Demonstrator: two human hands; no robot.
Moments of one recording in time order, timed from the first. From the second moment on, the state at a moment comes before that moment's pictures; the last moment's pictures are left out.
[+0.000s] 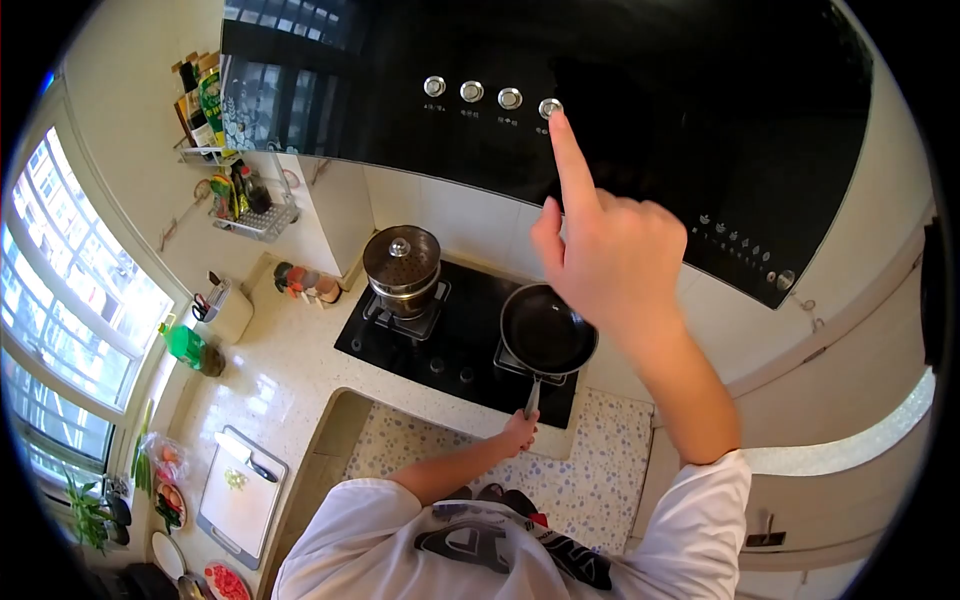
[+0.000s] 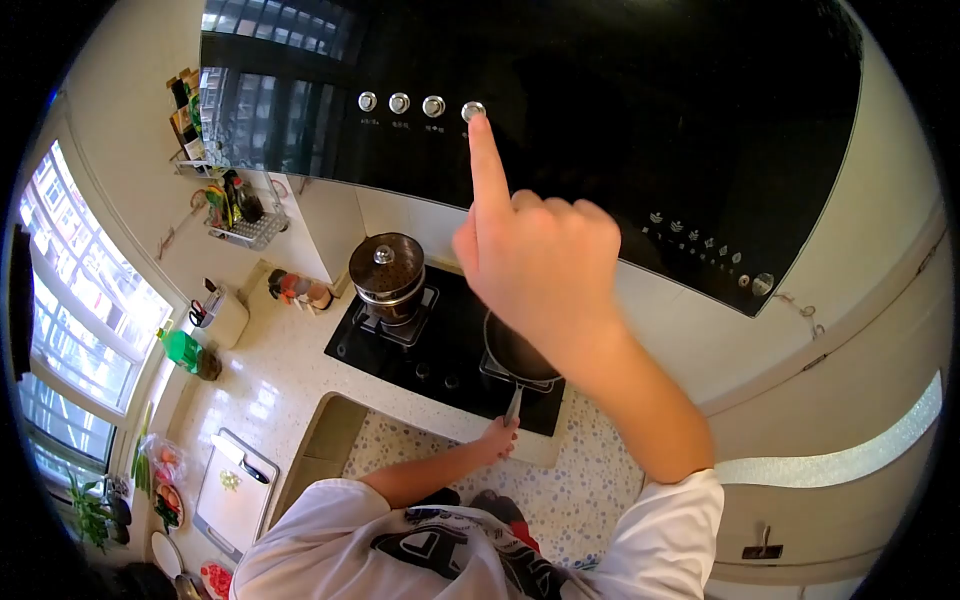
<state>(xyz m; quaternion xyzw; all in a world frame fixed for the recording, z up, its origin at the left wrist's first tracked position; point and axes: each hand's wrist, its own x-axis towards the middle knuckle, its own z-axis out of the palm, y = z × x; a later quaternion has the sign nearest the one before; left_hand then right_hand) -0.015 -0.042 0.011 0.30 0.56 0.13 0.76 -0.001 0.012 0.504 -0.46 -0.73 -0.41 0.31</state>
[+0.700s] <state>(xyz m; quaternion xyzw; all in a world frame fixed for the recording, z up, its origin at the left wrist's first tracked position) -0.199 -0.079 -0.073 0.24 0.63 0.26 0.69 -0.037 -0.025 0.049 -0.64 -0.73 0.21 0.08</state>
